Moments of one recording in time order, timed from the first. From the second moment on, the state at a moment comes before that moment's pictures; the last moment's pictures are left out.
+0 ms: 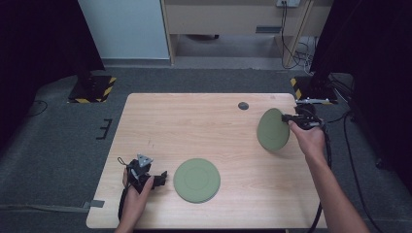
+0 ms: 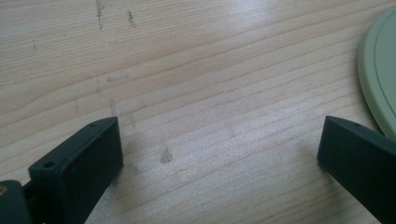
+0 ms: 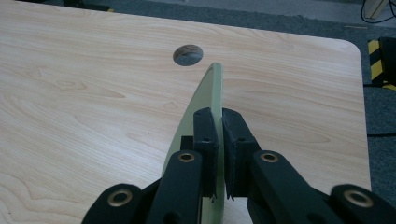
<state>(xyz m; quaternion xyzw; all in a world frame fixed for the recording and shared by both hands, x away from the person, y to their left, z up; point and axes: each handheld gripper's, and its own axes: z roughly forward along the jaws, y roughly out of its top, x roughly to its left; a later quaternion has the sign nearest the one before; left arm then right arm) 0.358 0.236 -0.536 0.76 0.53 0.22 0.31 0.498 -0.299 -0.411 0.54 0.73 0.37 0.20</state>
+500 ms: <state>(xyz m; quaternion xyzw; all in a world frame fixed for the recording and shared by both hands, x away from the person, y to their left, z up) 0.358 0.236 -0.536 0.76 0.53 0.22 0.31 0.503 -0.315 -0.426 0.56 0.72 0.36 0.21</state>
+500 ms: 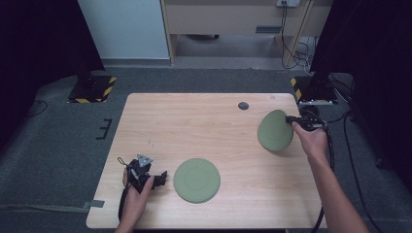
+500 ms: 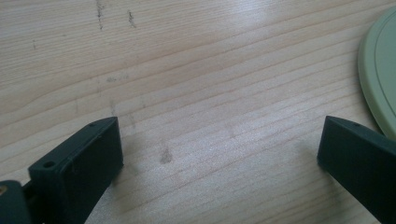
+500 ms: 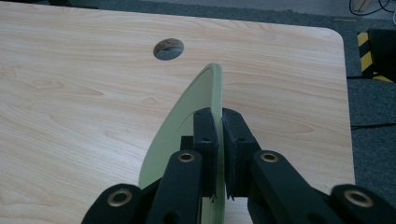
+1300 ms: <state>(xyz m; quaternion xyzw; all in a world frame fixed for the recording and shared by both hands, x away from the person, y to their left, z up) 0.358 0.236 -0.536 0.76 0.53 0.22 0.31 0.520 -0.346 -0.469 0.59 0.70 0.35 0.20</state>
